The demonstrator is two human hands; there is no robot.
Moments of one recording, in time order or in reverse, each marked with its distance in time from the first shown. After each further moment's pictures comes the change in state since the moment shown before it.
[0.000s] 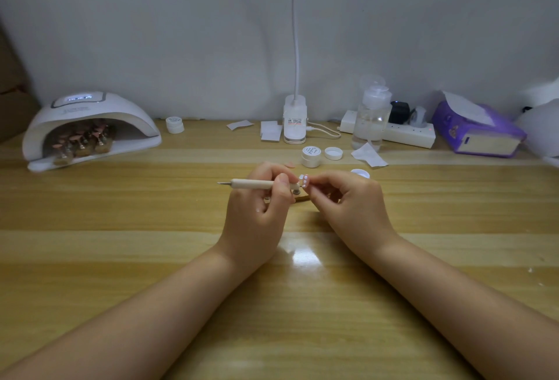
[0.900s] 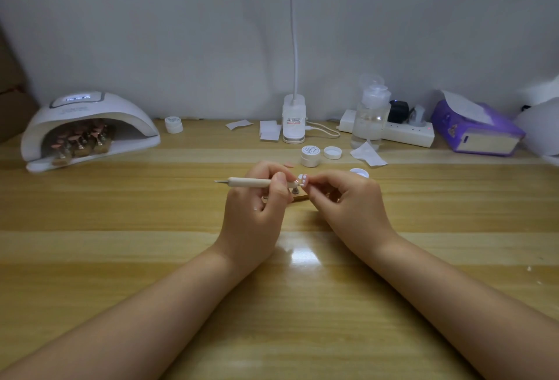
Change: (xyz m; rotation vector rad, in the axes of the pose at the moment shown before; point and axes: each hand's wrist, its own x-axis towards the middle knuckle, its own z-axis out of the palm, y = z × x) left_hand -0.001 -0.001 -0.001 -0.007 -0.001 -0.027; right_hand 0.000 0.001 0.001 -0.010 0.009 -0.002
